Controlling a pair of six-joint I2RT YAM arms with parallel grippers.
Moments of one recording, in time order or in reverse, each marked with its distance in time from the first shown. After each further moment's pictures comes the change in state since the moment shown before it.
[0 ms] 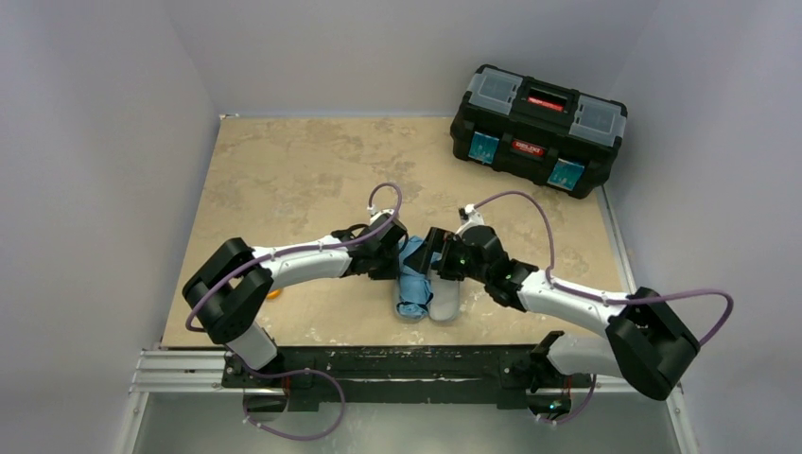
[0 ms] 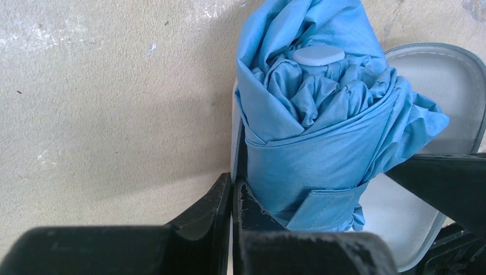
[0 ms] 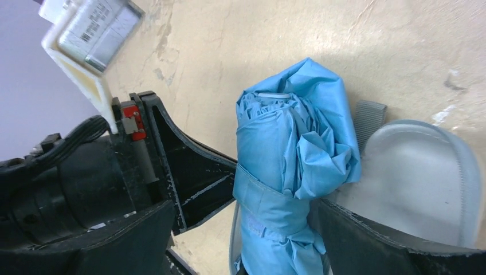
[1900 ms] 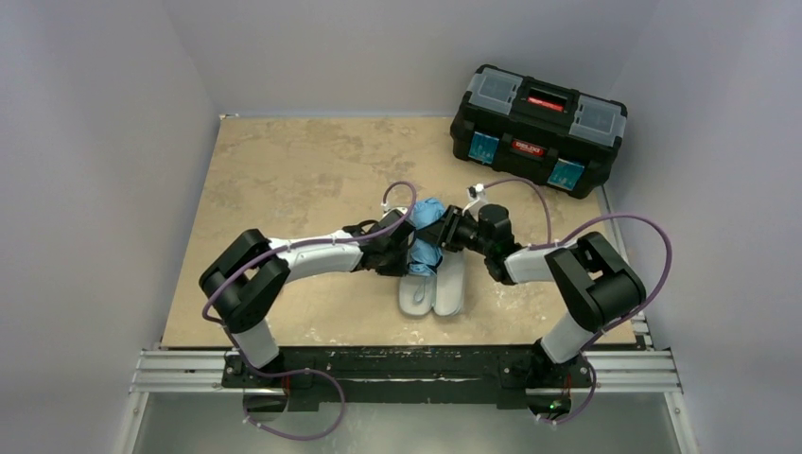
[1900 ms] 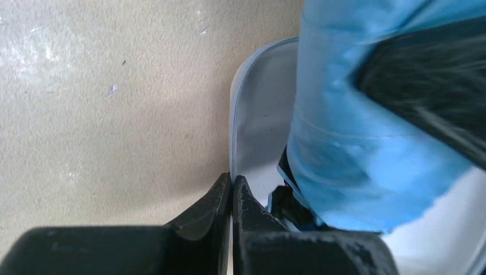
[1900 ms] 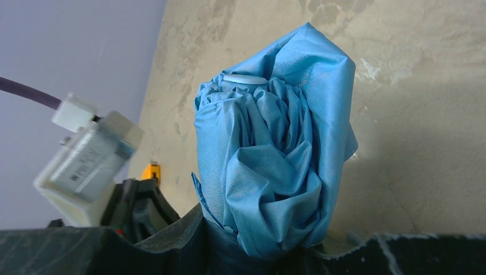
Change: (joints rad) left arm -0.006 0.107 0.083 0.021 0.020 0.112; right arm -0.285 0.360 0.056 0.476 -0.307 -0.048
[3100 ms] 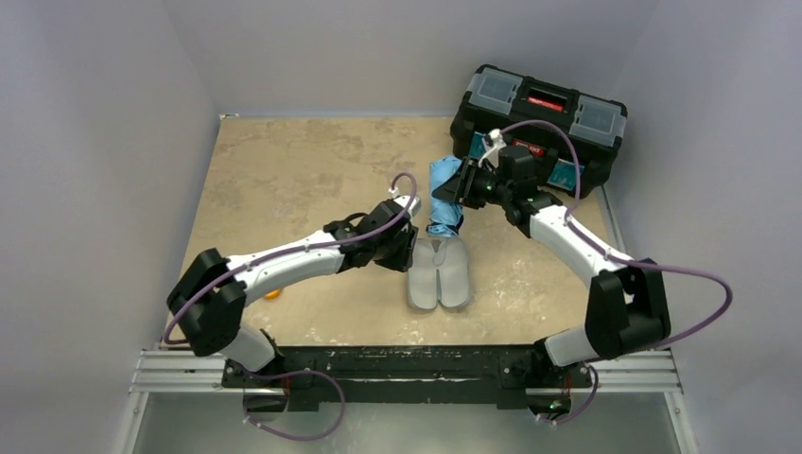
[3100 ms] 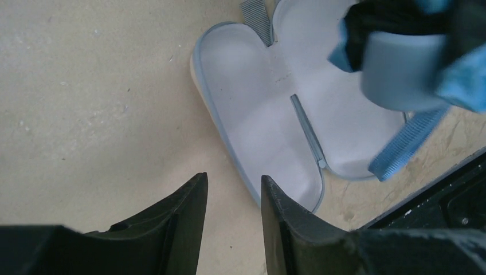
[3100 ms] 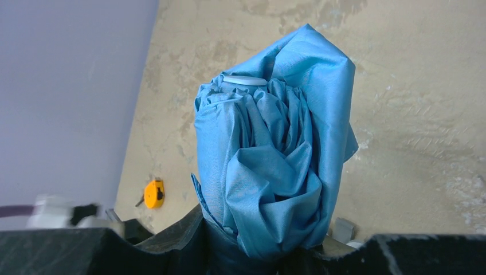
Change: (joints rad) left arm -0.026 -0.242 0.023 -0.109 -0.003 0.241; right arm -0.135 -0.135 0.465 -0.796 -0.056 -0.221
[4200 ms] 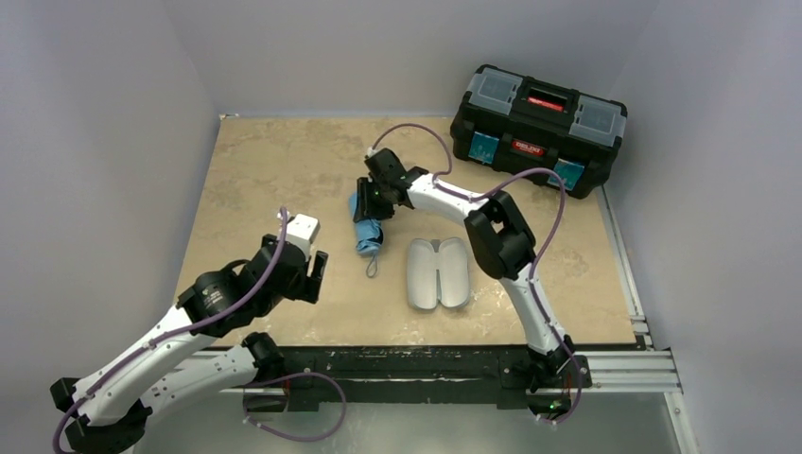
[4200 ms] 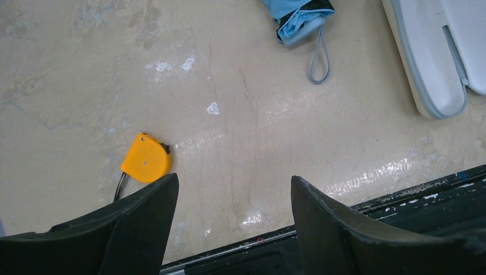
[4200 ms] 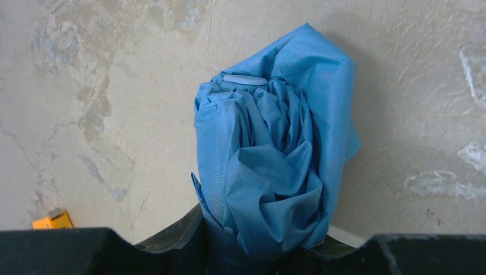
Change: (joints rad) left arm 0.000 -0.798 -0.122 -0.623 -0.387 0.099; right arm 0.406 0.855 0.880 -0.411 0.319 -0.024
